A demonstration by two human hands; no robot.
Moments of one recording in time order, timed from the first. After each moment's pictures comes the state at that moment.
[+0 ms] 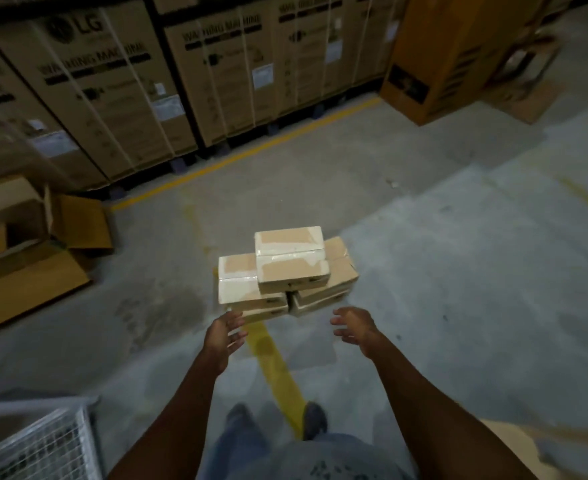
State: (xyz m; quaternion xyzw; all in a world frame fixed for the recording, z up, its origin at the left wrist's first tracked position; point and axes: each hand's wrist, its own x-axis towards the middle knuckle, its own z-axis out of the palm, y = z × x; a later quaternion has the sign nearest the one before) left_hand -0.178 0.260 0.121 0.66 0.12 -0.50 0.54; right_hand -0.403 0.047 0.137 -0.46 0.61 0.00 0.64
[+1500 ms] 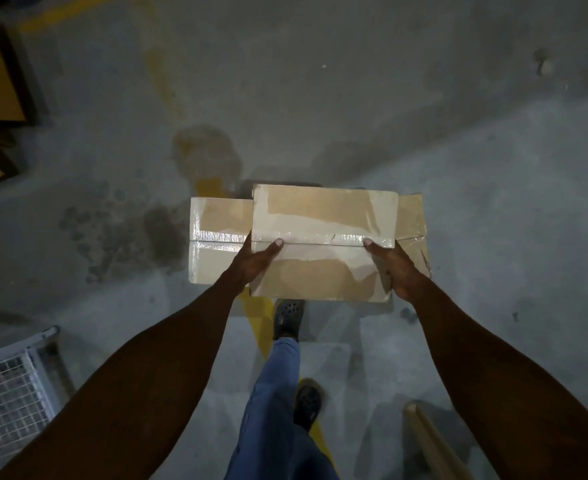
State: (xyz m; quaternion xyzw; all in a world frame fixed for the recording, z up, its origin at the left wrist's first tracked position) left_hand 0.043 -0.030 -0.238 0.74 0.01 -0.55 0.38; right_hand -0.170 -0.263 -0.255 -0.43 0.60 0.10 0.67
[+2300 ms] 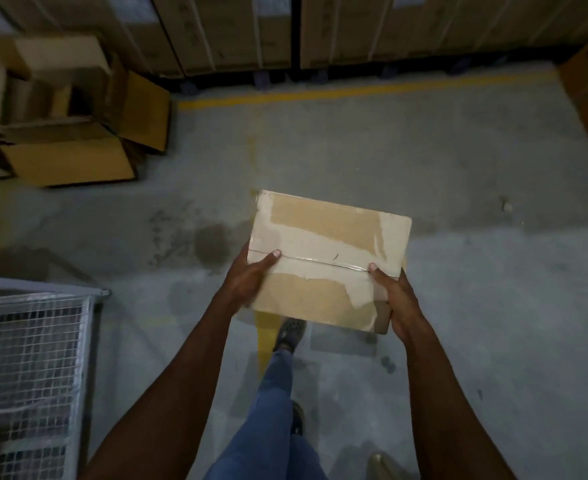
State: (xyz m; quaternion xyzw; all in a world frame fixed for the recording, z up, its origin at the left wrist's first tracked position) left_hand -0.055 0.119 0.063 0.73 0.05 -0.37 0.57; right_hand -0.224 -0.142 0.059 -0.54 0.47 -0.01 0.70
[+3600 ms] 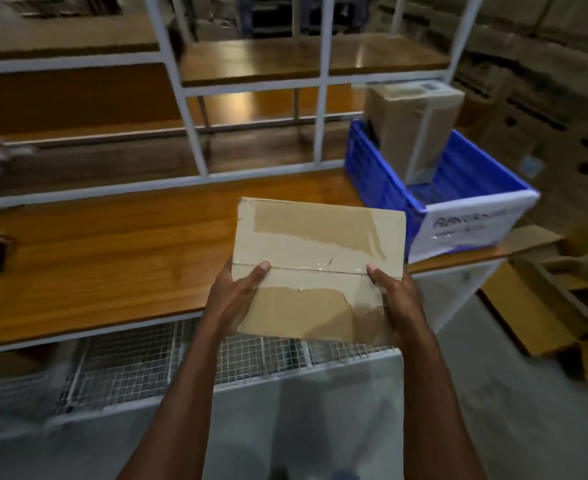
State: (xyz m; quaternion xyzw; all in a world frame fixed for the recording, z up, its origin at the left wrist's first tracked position) left_hand -0.462 0.908 0.326 0.57 0.47 0.31 0.60; right_hand -0.203 0.760 0.313 -0.67 -0.16 0.34 0.64
